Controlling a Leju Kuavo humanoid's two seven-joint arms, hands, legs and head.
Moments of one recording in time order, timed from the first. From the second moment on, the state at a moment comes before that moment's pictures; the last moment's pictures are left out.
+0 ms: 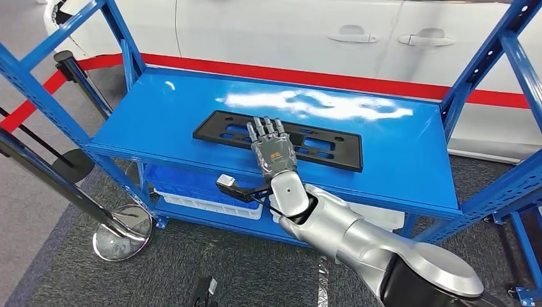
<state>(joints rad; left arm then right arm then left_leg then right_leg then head) -0.09 -0.12 -0.75 -0.21 1.05 0.41 -0.22 -0.97 0.21 1.23 -0.38 1.01 -0.25 0.39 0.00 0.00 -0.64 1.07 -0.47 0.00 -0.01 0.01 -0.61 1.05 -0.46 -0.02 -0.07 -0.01</state>
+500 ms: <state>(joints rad) -0.09 -0.11 -0.75 -0.21 1.06 0.42 -0.21 -0.97 0.16 1.23 -0.35 1.01 -0.09 0.43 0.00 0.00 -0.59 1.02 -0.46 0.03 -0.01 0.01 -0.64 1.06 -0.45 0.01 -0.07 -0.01</state>
